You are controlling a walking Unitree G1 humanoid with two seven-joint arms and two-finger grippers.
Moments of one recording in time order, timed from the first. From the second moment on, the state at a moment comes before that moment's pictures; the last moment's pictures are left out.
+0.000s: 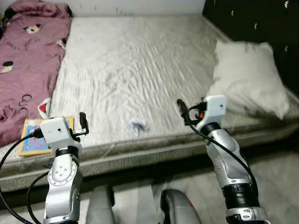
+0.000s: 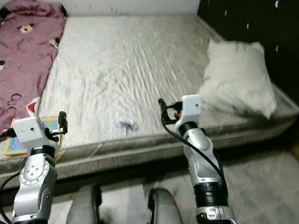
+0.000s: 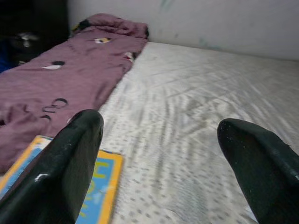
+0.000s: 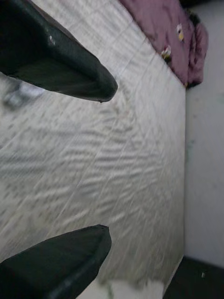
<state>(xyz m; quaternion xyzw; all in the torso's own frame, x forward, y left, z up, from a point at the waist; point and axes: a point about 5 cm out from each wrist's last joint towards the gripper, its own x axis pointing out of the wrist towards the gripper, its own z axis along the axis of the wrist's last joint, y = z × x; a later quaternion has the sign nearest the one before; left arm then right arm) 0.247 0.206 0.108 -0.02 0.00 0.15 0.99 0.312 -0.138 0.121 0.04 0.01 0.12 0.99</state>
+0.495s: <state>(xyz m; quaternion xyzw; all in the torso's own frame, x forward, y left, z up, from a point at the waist) 0.246 0.208 0.107 -0.02 0.00 0.15 0.99 0.311 -0.125 0.121 0.05 0.00 0.16 0.99</state>
